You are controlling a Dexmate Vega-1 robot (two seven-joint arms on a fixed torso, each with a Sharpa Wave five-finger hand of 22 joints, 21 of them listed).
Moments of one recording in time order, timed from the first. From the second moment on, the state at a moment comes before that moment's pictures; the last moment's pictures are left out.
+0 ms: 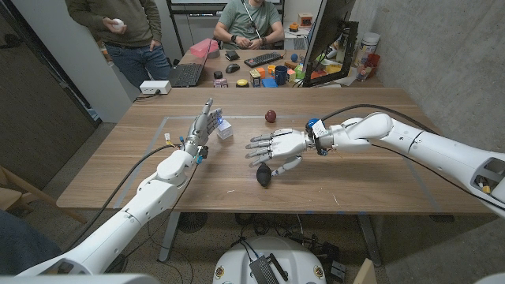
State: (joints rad) left arm 0.98 0.59 0.37 -1.58 -0.58 -0.13 0.17; left_hand 0.18 0.00 -0.01 -0.01 0.49 0.26 0.07 0.20 0.19 0.25 -0.03 0.20 0.19 0.21 -0.03 0.19 0.18 0.24 -0.04 0.20 0.18; right arm -0.30 -0.83 -1.02 -1.51 -1.37 0.81 -0.58; right_hand 0.66 -0.01 0.23 -0.15 0.47 0.33 -0.14 0.18 0.19 0.17 -0.01 0.20 0.20 0.12 0.09 0.17 0.18 0.25 0.21 0.18 0.18
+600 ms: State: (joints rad) left arm 0.97 0.57 0.38 -1.57 -0.58 -0.12 0.19; left_hand 0.18 0.00 -0.01 -0.01 0.49 0.26 0.07 0.20 0.19 0.26 -0.03 0.20 0.19 0.21 -0.03 0.19 0.18 0.24 -0.04 0.20 0.18; right arm -0.29 -0.83 -1.04 -1.47 -1.37 0.79 -0.59; right_hand 0.65 -0.01 0.23 -0.15 0.47 0.32 -0.14 0.18 0.19 0.16 0.00 0.20 0.20 0.11 0.11 0.17 0.18 0.23 0.22 0.18 0.18
